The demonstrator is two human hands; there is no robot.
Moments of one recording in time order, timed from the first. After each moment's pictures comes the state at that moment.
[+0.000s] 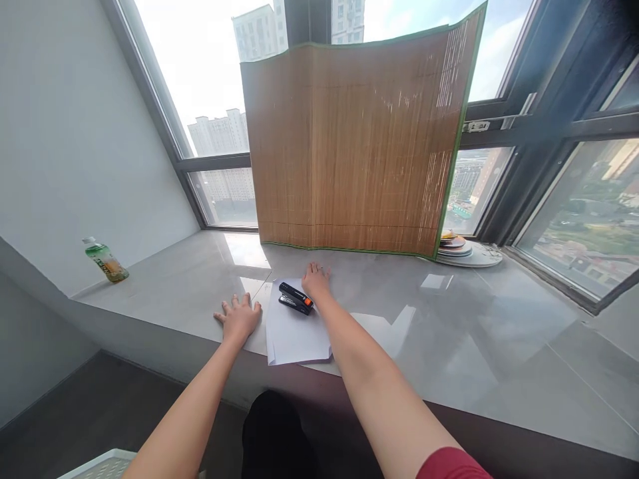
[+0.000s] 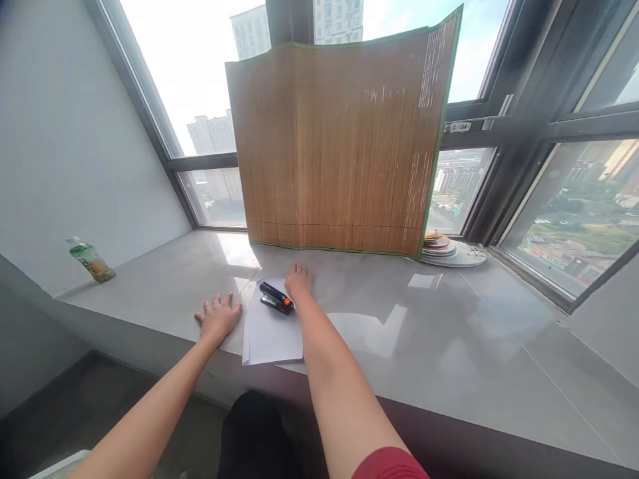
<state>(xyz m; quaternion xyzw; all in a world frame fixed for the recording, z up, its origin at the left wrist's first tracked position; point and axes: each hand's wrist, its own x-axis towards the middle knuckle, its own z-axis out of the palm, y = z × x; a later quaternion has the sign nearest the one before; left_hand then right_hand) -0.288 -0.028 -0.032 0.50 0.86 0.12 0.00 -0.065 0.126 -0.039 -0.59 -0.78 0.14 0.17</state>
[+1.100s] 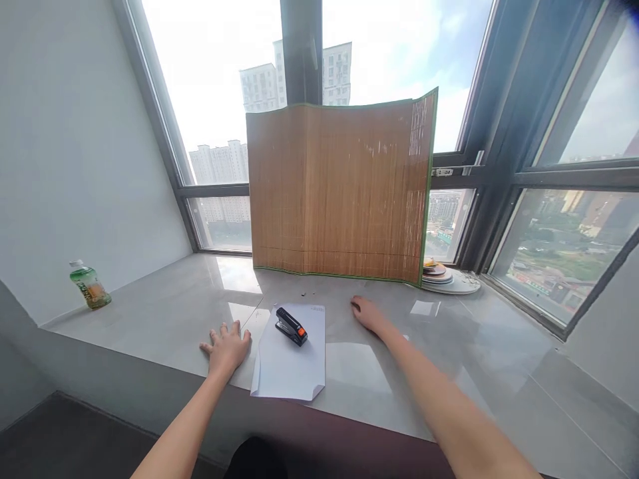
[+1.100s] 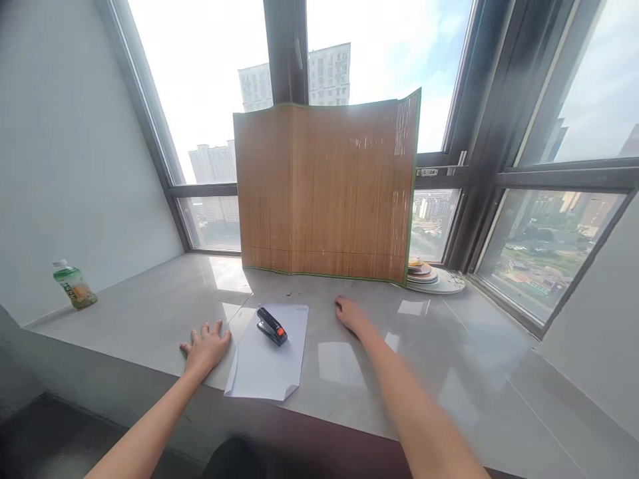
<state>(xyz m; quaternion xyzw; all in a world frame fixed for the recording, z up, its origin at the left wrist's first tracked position) -0.286 -0.030 -0.030 0.50 0.86 0.11 -0.02 0.143 0.102 -0.018 -0.59 -0.74 0.20 0.24</state>
